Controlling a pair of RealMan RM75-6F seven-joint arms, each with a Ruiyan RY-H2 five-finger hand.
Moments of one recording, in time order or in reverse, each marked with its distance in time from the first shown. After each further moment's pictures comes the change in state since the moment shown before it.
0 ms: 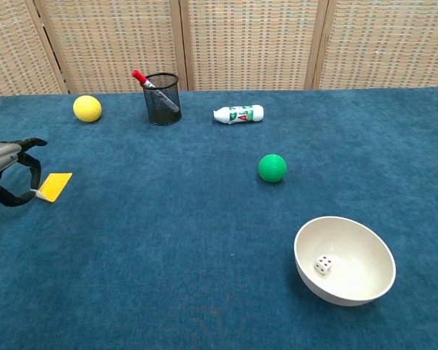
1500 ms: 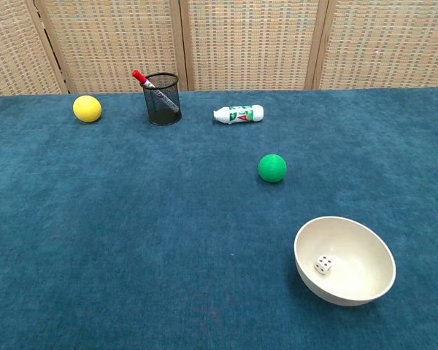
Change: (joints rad) left arm 0.395 0.595 0.083 -0.661 0.226 0.505 -0.181; right arm -0.042 0.018 0.002 -0.028 -0.064 0.127 0.015
